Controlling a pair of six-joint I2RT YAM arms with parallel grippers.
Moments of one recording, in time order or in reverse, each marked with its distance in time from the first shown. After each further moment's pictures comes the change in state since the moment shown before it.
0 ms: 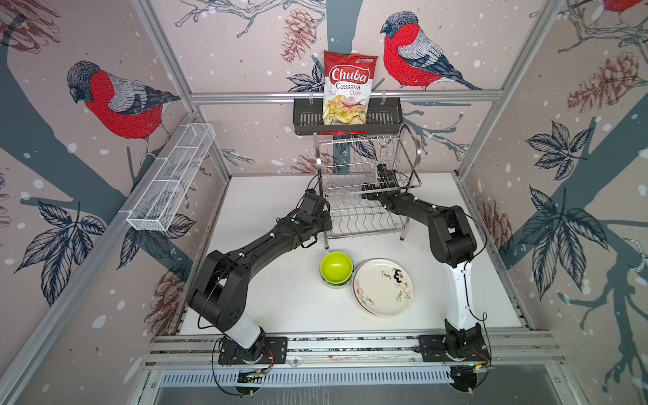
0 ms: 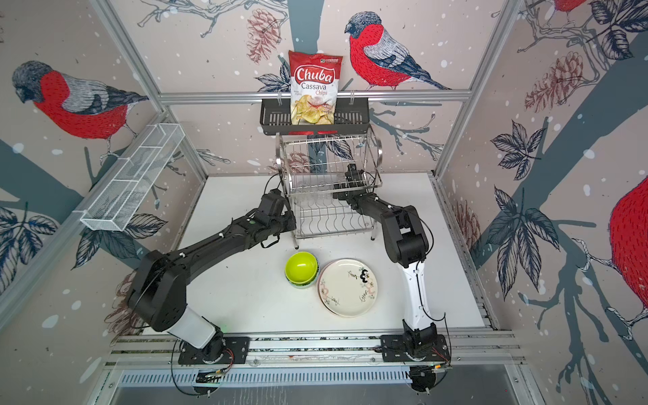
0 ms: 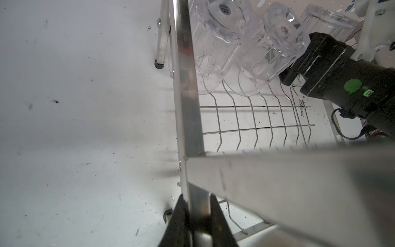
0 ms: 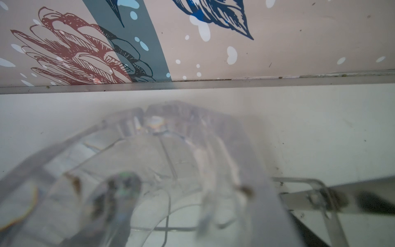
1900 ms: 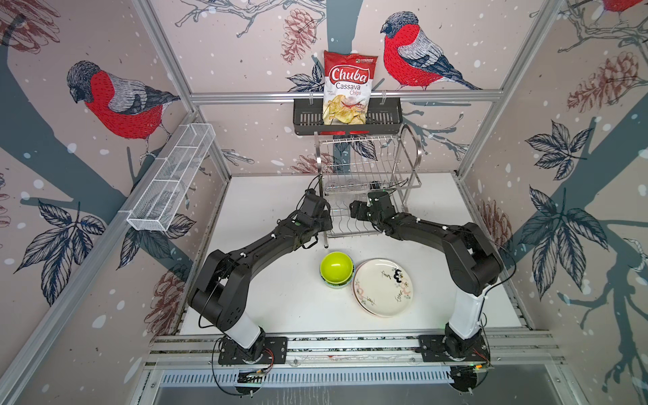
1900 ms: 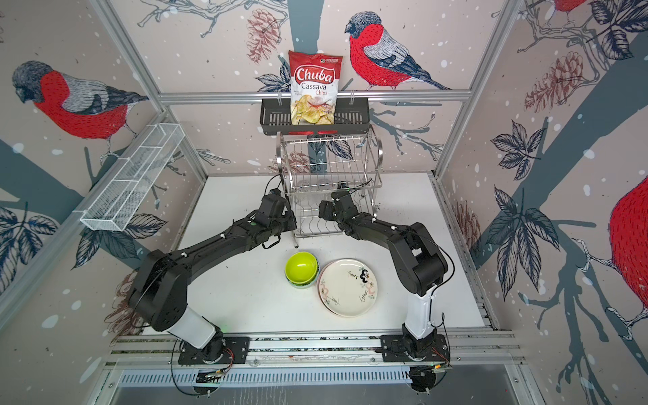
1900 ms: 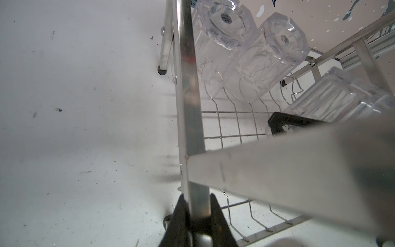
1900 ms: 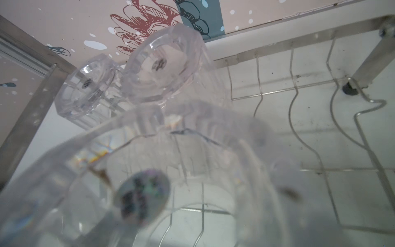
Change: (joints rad) left arm -0.005 0.006 -0.028 0.063 -0.029 0.004; right arm 0.212 -0.373 -0.449 0.079 -0.003 0.299
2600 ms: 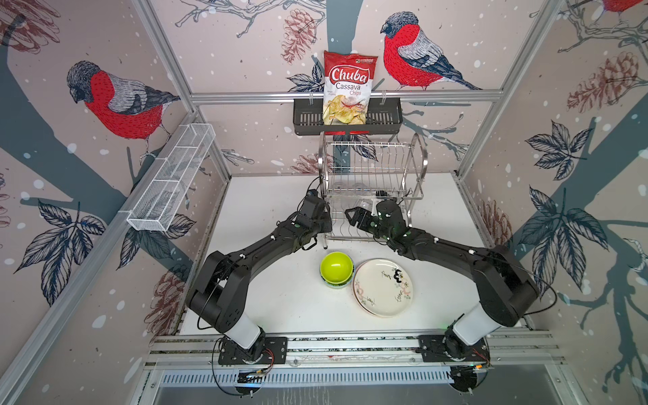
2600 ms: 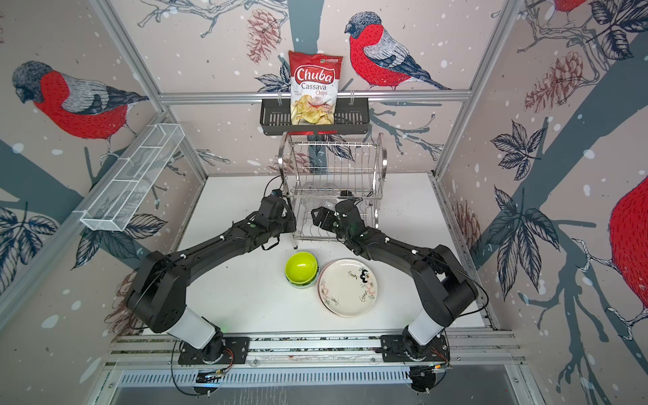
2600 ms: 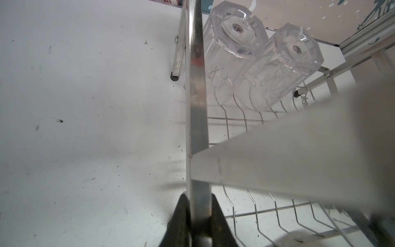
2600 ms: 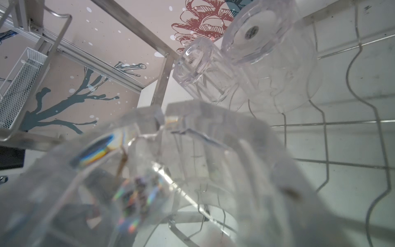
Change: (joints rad) left arm -0.002 -0.011 -0.017 0.016 0.004 0.076; right arm 0.082 -0.291 -0.257 0.114 -0.146 0.311
